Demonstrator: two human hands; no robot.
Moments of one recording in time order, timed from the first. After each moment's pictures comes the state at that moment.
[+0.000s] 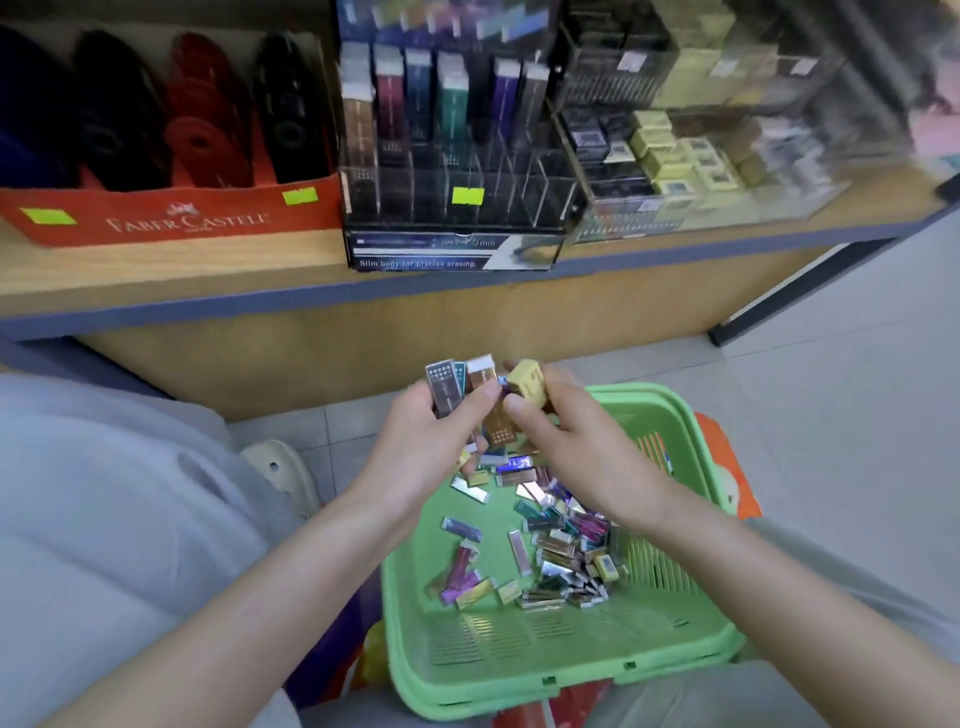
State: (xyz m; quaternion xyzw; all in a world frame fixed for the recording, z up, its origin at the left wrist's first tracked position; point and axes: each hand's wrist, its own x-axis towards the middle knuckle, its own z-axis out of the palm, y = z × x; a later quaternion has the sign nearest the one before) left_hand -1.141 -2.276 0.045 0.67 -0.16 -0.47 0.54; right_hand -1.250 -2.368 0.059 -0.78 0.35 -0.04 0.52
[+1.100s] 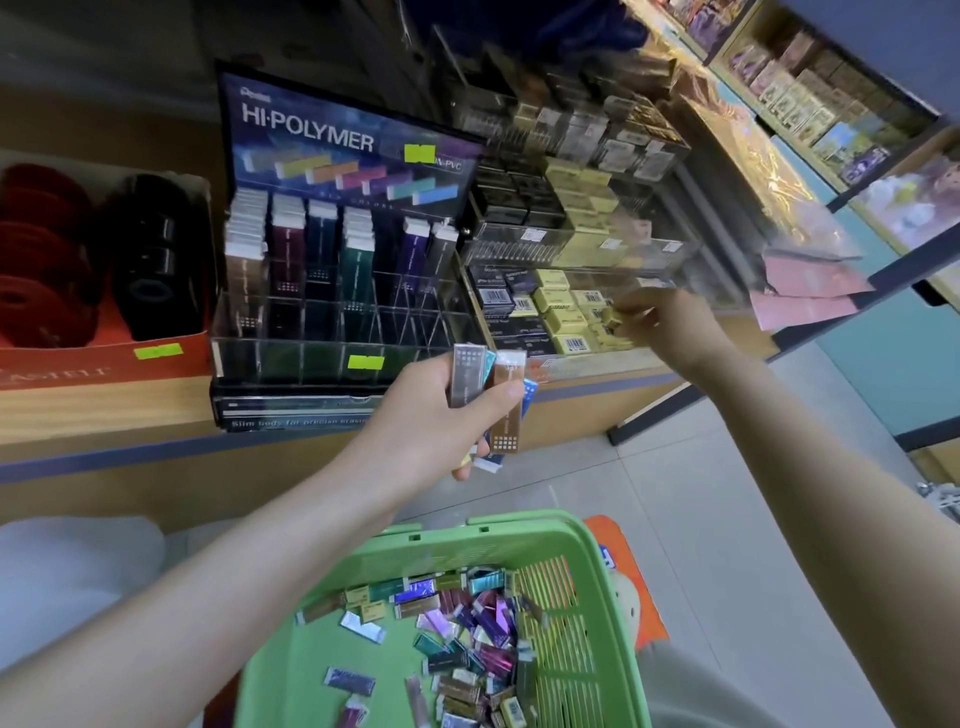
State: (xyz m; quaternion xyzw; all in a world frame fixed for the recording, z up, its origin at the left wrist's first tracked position) left_hand -1.106 -2.388 0.117 0.61 -0.30 -0.49 0.55; right_hand -1.250 -2.638 0.125 -0.88 0.45 -0.04 0.10
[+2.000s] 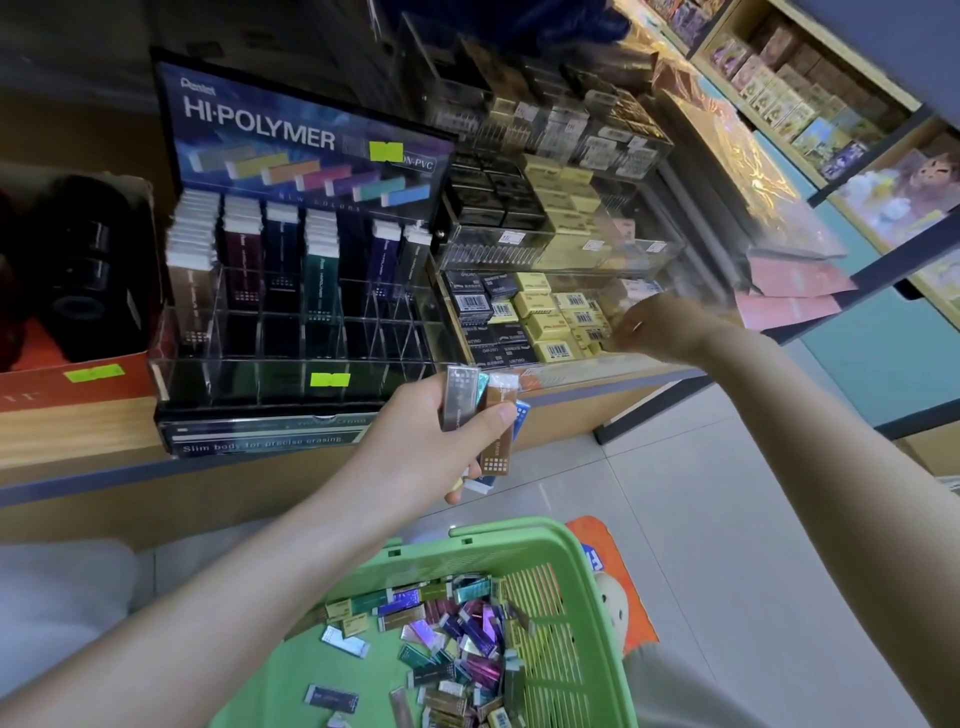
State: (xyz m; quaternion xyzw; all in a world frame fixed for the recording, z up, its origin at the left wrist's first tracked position) left_hand -1.113 -2.403 0.107 0.60 -0.29 -0.50 0.54; right_hand -1.240 -2.643 0.149 -0.84 0.50 0.19 0.05
